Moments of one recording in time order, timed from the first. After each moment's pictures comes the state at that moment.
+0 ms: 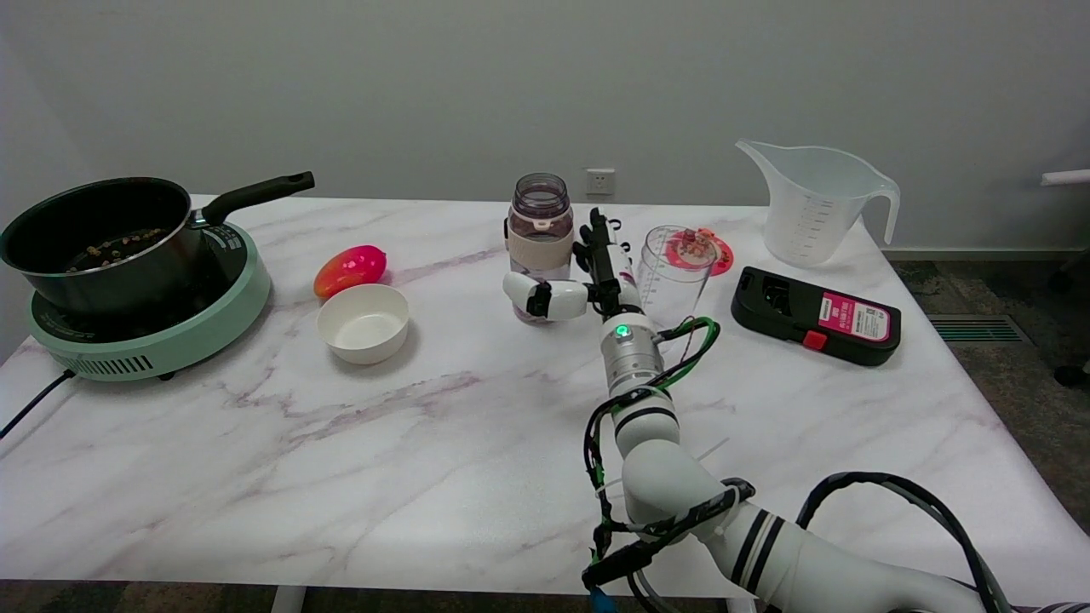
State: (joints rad) arm 0.29 -1.44 -2.21 1.26 1.76 0.90 0.00
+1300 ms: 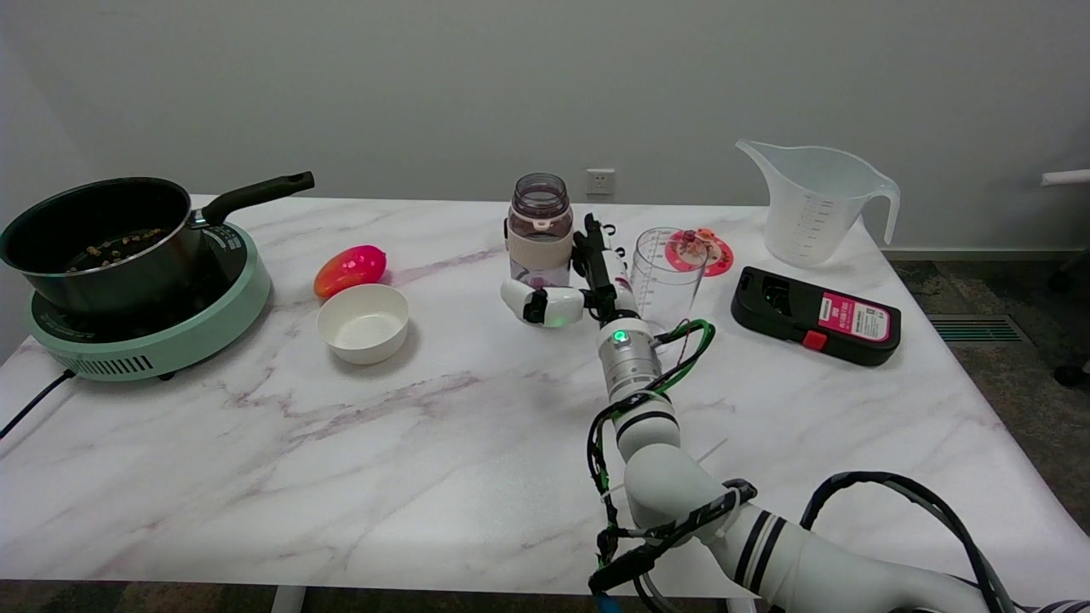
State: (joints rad) arm 0.29 -1.42 -2.23 1.23 1.74 0.87 0.03
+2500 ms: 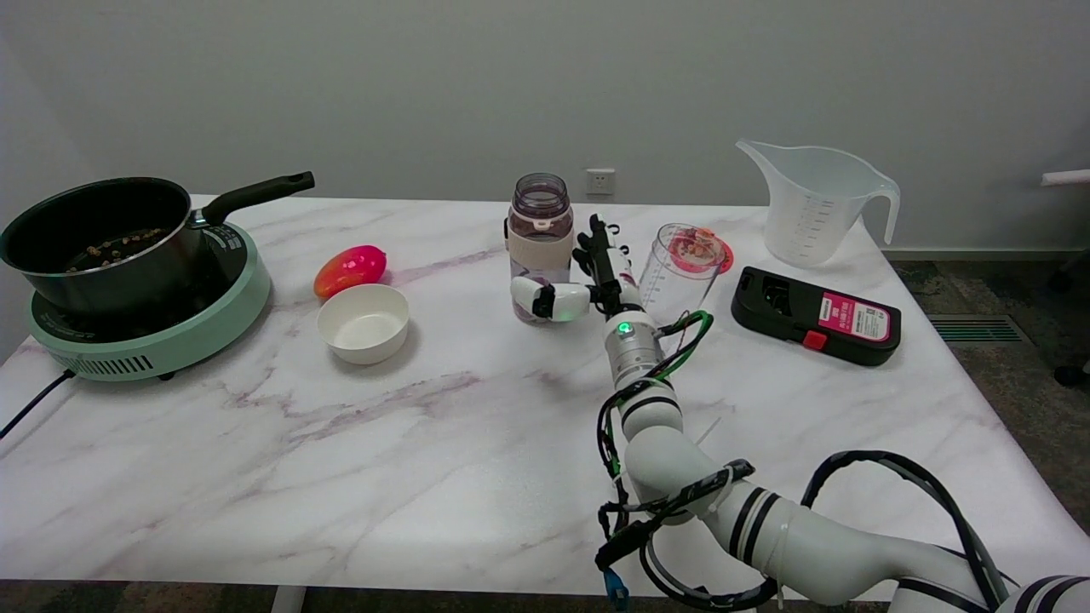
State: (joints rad) arm 0.36 -1.41 -2.22 1.09 1.74 0.83 0.10
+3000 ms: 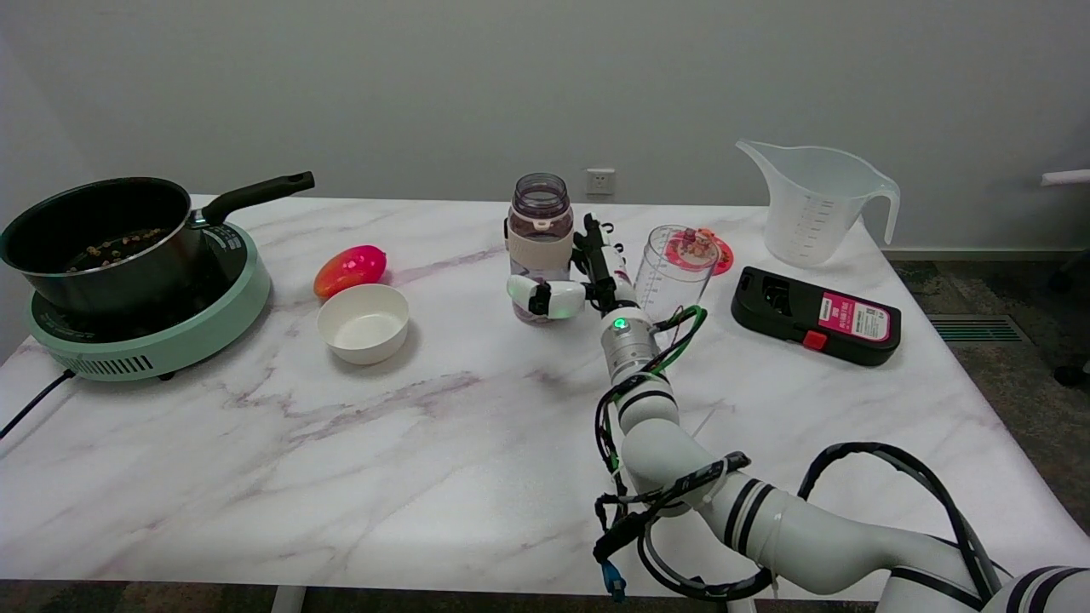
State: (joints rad) arm 0.39 -1.42 -2.23 1.04 1.74 0.80 0.12
